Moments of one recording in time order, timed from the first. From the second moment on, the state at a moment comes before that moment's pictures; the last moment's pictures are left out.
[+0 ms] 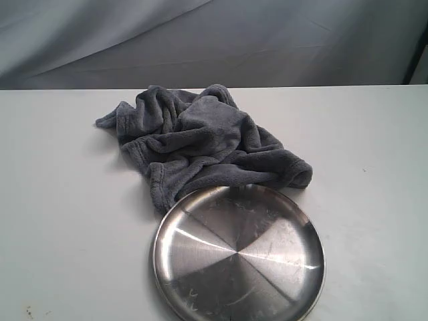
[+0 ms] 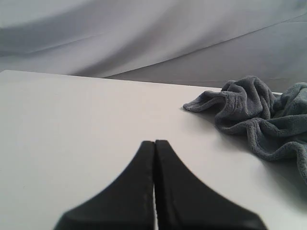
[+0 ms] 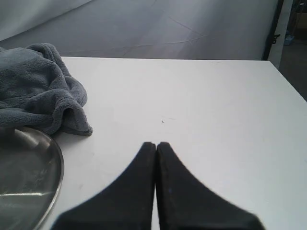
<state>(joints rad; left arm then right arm) 0.06 0.00 0.00 -0.02 0.27 -0.05 -0.02 0.03 0.00 0.14 0.32 -0.16</state>
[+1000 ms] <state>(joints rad) 0.06 0.00 0.00 0.08 0.27 -0.01 -0.02 0.03 0.00 0.14 0.32 -0.16</state>
